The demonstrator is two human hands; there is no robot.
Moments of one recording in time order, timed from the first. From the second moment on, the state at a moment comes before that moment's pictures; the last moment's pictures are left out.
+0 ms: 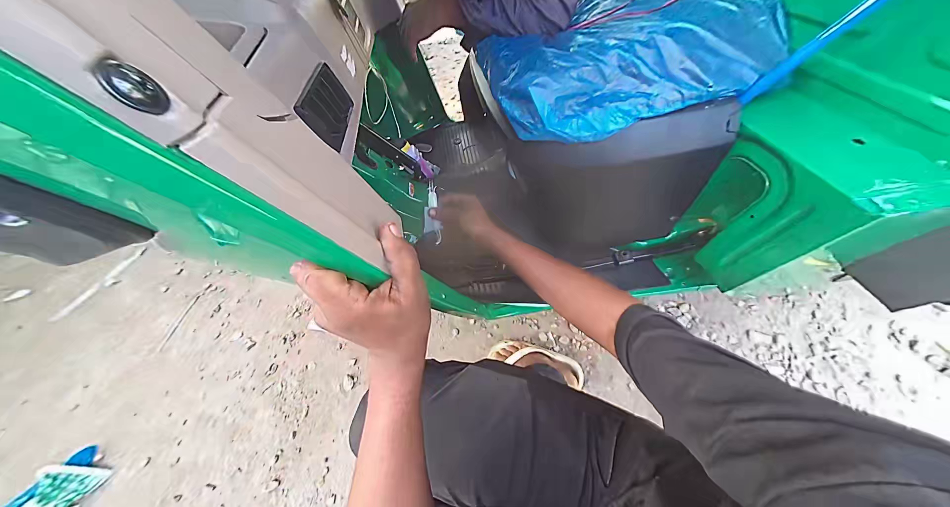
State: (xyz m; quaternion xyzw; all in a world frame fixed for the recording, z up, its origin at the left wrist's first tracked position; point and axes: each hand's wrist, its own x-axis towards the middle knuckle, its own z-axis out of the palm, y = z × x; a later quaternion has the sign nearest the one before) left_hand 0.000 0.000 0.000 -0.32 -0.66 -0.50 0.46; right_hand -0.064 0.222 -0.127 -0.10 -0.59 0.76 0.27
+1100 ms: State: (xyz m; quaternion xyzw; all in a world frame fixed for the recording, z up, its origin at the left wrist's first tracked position) left_hand 0.014 -0.017 0.019 -0.33 -0.66 -0.59 0.32; right_hand 0.128 0.177 0.112 0.18 -0.58 0.66 0.44
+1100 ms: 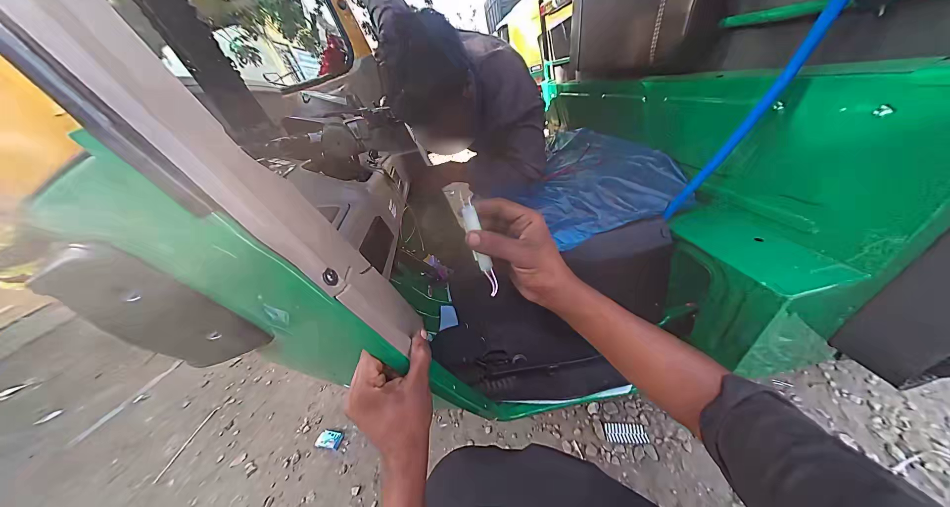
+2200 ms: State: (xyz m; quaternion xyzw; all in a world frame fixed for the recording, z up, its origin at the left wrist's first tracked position) left_hand 0.035 0.002 -0.007 -0.14 -0.64 -0.59 0.47; right_hand -0.084 0.226 -0.161 0.11 -0.50 0.85 0.13
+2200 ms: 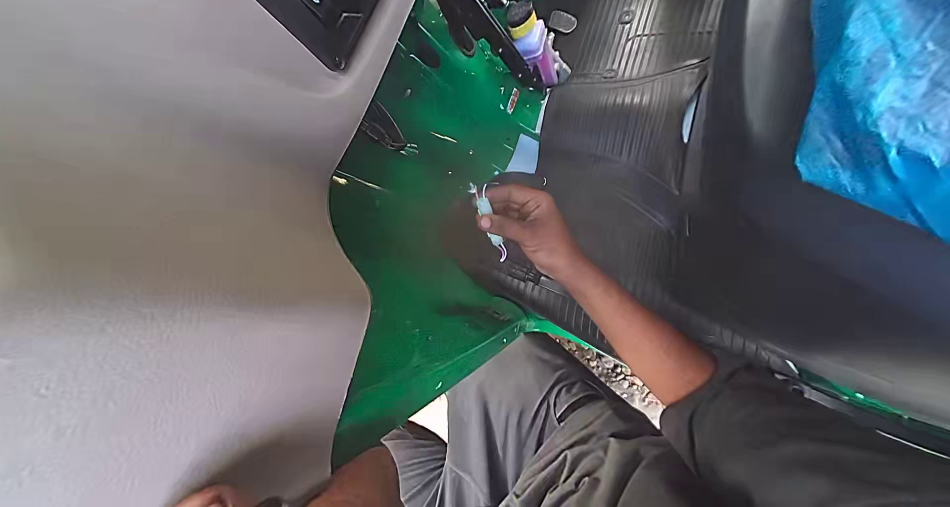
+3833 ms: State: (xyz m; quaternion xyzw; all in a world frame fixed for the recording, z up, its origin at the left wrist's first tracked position) left_hand 0.088 0.017 -0.055 -0.13 -0.81 -0.27 0.50; right_hand -0.120 0.201 -0.179 0.10 -0.37 0.92 -0.10
